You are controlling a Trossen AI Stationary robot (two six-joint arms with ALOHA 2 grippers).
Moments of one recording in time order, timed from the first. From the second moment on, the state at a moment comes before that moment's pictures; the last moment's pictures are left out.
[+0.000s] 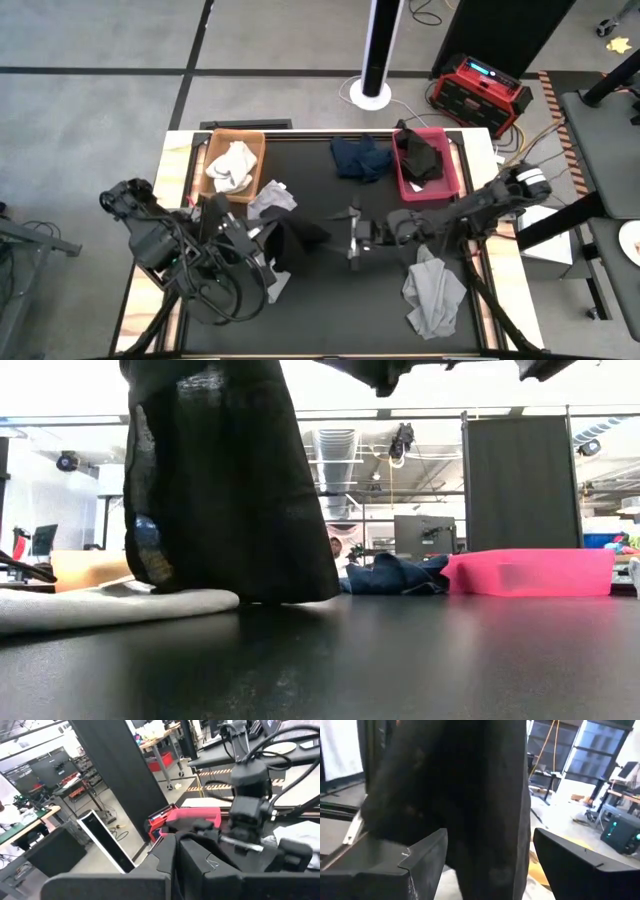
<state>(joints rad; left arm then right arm) -0.72 1.65 2.01 -1.17 -1.32 -0.43 0.25 1.59 0.86 0.75 0.28 -0.21</state>
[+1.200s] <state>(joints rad) -0.76 1.68 1.99 -1.48 -0.92 -0.76 0.19 1.40 1.04 0.28 0.42 -0.42</state>
